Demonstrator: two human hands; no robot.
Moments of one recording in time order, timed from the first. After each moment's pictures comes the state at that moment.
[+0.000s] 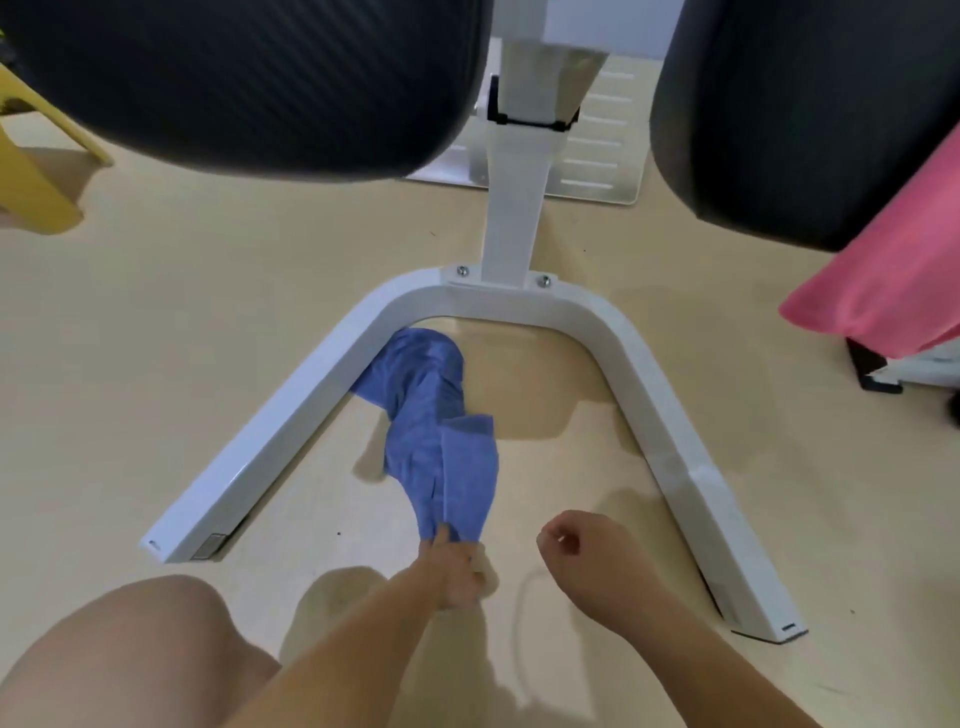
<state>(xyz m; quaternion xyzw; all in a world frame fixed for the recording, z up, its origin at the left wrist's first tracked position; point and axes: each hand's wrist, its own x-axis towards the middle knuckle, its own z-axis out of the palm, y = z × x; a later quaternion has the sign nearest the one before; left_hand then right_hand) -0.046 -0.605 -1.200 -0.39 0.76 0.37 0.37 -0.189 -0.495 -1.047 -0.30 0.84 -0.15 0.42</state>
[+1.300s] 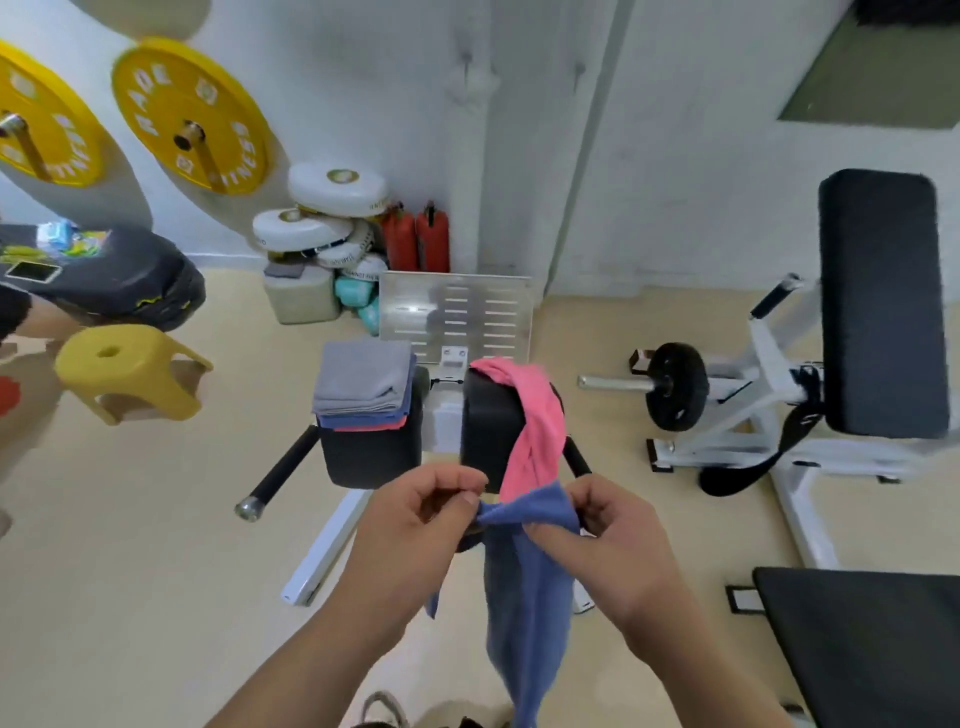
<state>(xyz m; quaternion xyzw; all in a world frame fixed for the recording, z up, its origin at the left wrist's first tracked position) -0.055 -0.534 -0.293 -0.43 0.62 0.63 -0.17 -0.199 -0.406 -0.314 -0.25 0.75 -0.49 0.36</state>
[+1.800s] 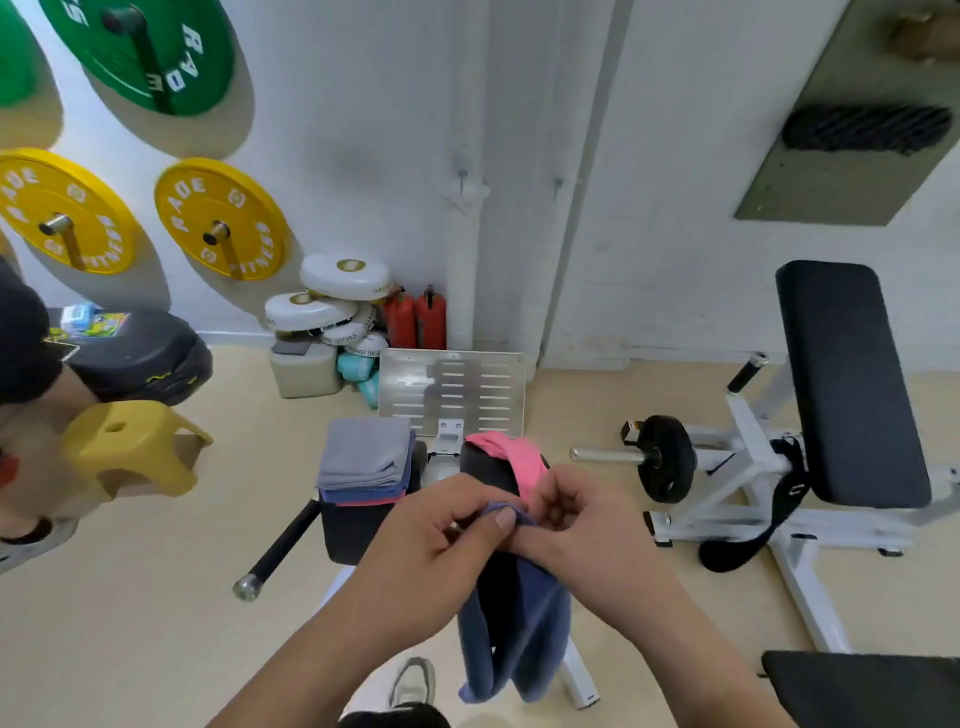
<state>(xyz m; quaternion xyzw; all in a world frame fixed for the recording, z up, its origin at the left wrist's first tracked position) -0.065 -0.549 -0.222 -0.26 0.80 0.52 -0.18 -0.211 -0.446 -0.240 -0.34 0.72 -0.51 0.31</state>
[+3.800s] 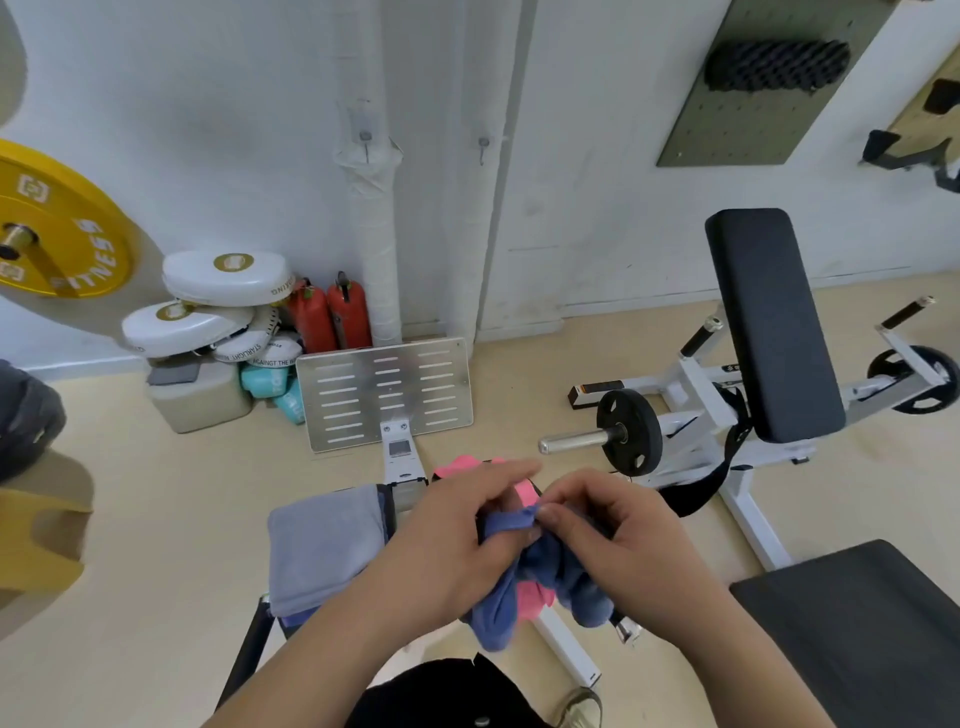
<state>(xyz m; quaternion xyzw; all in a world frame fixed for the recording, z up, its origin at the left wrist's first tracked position) -0.175 -0.730 -0.262 -0.12 0.82 0.55 -0.05 -0.275 -0.568 -0.240 -0.26 0.81 -0.46 0.25</state>
